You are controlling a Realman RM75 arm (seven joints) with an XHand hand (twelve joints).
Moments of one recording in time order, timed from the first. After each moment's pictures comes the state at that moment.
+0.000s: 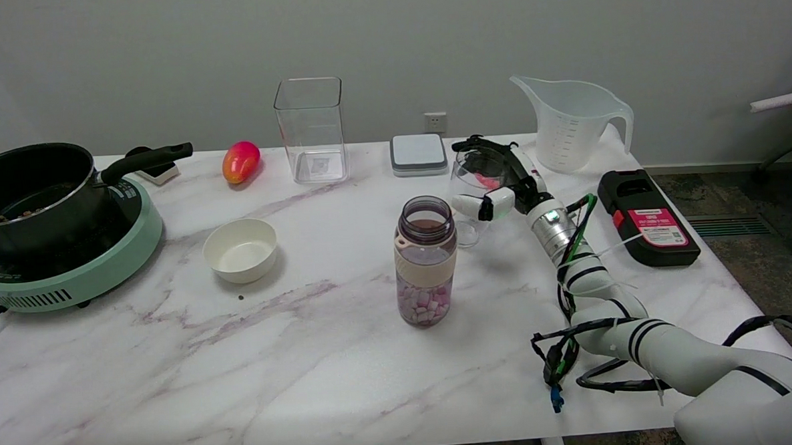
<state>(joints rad) 0.45 -1.22 -1.82 0.48 0.31 0.84 1.54</state>
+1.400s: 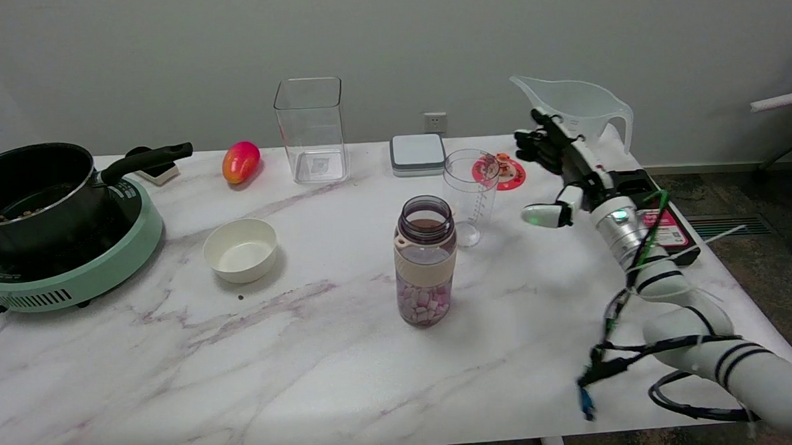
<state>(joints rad) 0.16 -1.04 -1.65 0.86 0.31 0.72 1.55</state>
